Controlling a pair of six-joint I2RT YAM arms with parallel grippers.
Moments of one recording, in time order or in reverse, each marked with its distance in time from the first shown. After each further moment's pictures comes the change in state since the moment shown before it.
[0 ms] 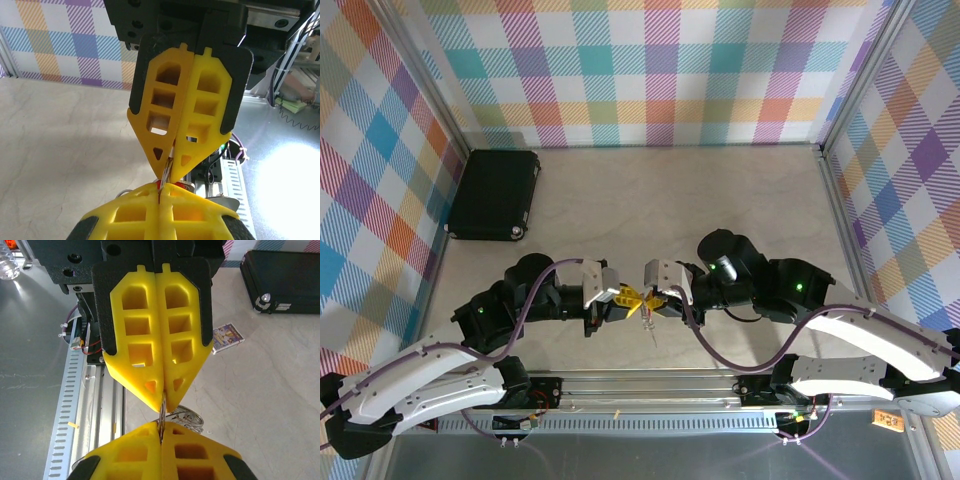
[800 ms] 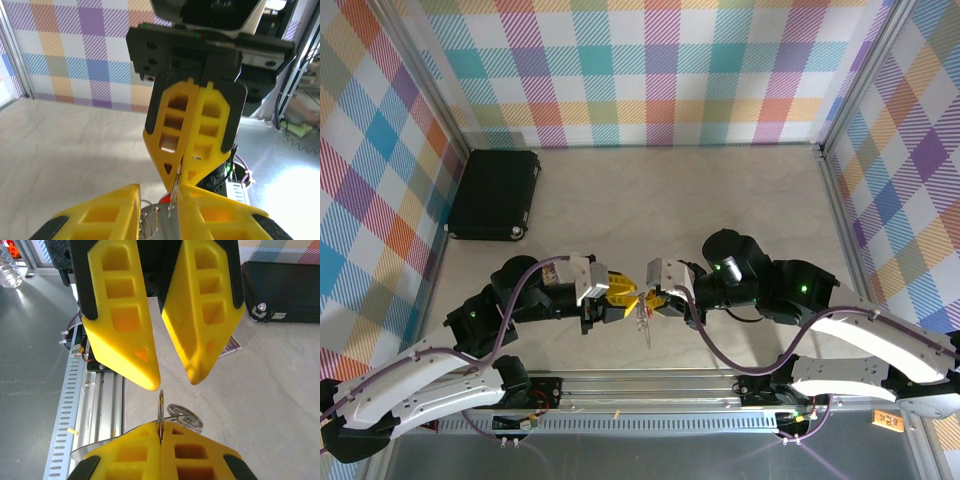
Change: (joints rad) left arm 0.000 -0.033 -0.006 0.050 -0.029 -0.030; right arm 0.000 -0.017 -0.007 0.015 -0.002 -0.001
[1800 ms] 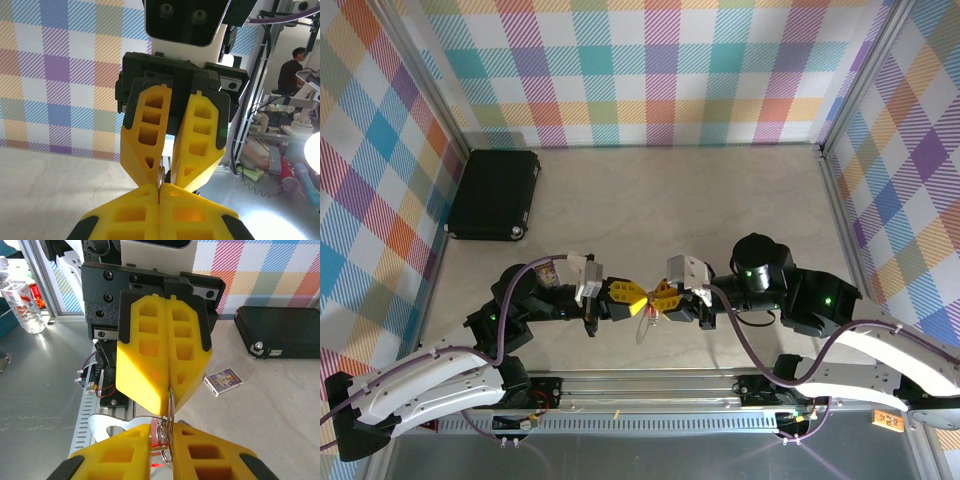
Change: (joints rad) left arm 0.000 0.014 -0.150 0.444 0.140 -0.214; right arm -0.006 -0.127 -0.082 0.153 -0.064 0.088
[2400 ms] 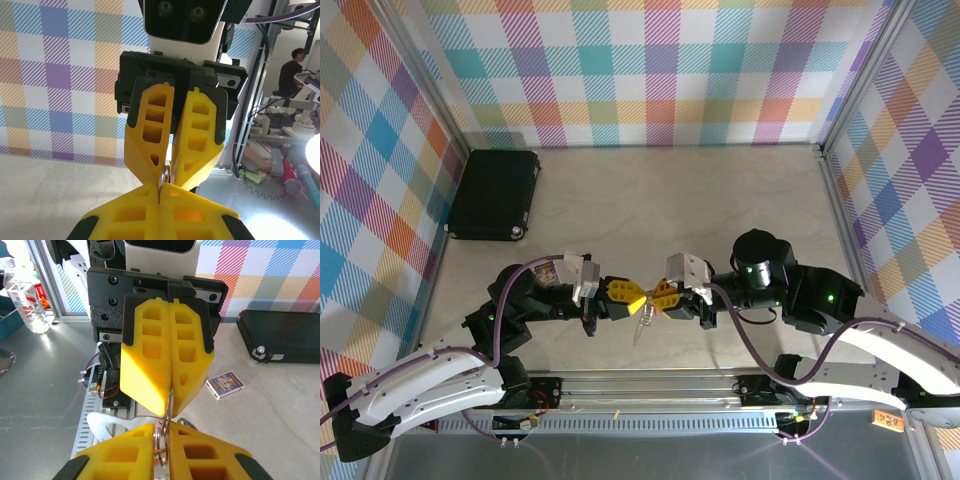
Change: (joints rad) left arm 0.000 -0.006 0.005 0.021 0.002 0.005; right arm 0.000 0.018 0.049 -0.033 -0.015 -0.013
